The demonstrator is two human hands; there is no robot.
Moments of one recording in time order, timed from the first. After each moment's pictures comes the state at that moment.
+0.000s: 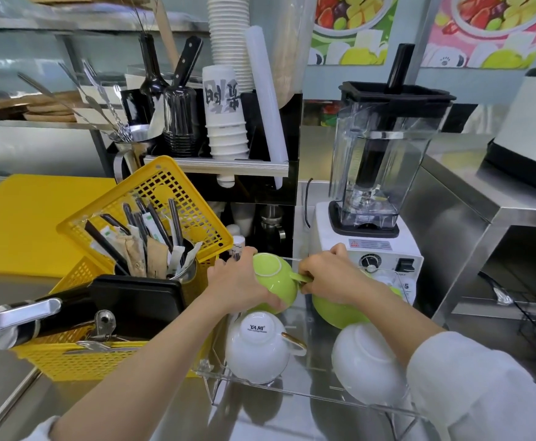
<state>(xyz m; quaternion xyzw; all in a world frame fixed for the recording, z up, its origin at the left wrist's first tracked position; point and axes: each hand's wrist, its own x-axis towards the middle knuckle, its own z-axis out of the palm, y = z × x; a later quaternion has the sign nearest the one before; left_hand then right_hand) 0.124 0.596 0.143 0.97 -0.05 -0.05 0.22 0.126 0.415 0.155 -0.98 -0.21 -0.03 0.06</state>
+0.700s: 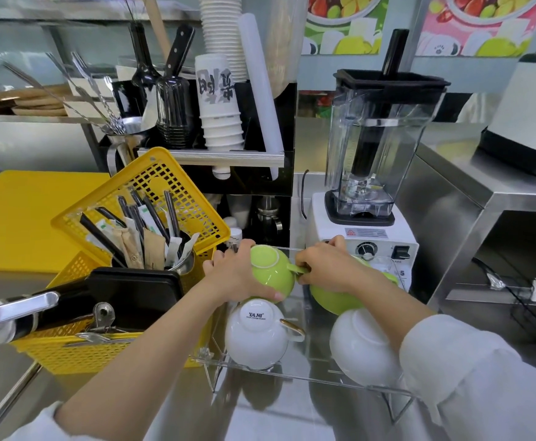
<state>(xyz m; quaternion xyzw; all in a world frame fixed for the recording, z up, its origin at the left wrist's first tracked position) 0.127 0.598 0.137 0.98 -0.06 -0.07 0.19 0.131 0.413 0.147 -0.98 -0.19 0.00 0.06</state>
